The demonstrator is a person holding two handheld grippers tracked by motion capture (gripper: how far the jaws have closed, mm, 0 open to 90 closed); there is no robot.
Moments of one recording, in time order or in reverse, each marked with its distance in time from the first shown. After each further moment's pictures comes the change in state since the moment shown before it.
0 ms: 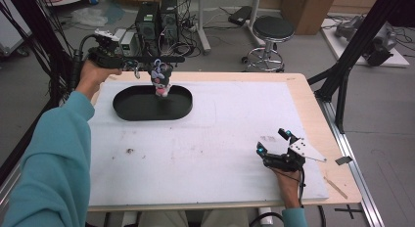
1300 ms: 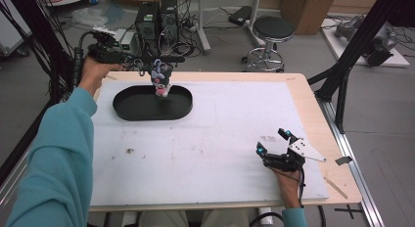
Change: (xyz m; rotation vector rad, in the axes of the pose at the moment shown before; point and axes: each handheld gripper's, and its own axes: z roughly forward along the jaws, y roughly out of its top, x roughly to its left) left arm 0.014 0.005 0.006 -0.061 0.061 -0.049; right arm 0.001 0.000 0.000 0.004 0.002 0.000
